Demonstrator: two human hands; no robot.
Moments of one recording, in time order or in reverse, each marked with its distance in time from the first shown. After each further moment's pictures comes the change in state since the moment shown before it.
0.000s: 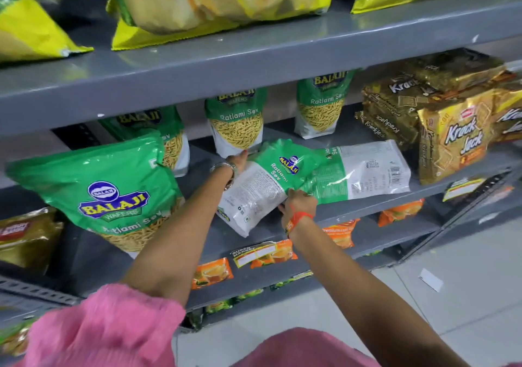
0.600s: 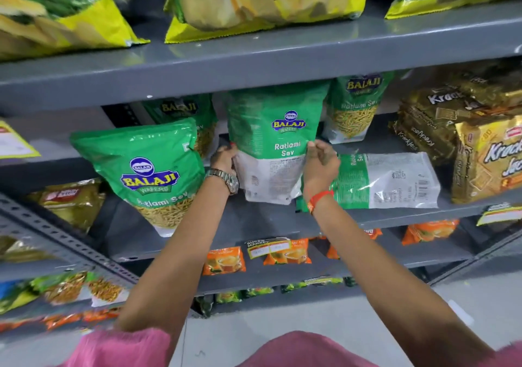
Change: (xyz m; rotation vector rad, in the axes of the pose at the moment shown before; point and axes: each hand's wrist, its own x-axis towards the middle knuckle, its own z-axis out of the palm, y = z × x) left_hand -0.010 -0.050 -0.032 -1.004 0.244 0.064; right_hand -0.016 -0.053 0.033 0.190 0.022 -0.670
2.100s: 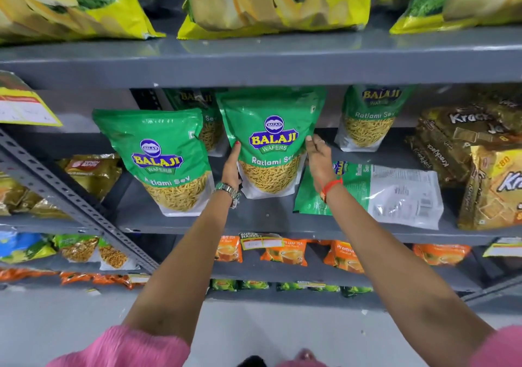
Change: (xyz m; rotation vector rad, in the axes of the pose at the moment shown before) left_hand -0.096 0.000 0.023 -0.171 0.018 0.015; right_hand 0.042 0.002 -0.004 -0.250 -0.662 0.113
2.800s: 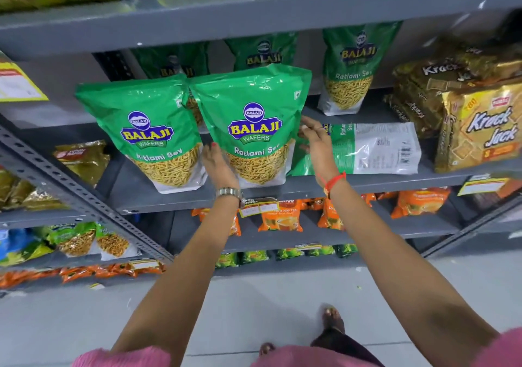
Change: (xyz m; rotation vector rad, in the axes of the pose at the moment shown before) left_hand -0.039 -0.047 -0.025 -0.099 0.330 0.194; right_hand -0.076 0.006 -0.019 0.046 0.083 -0.055
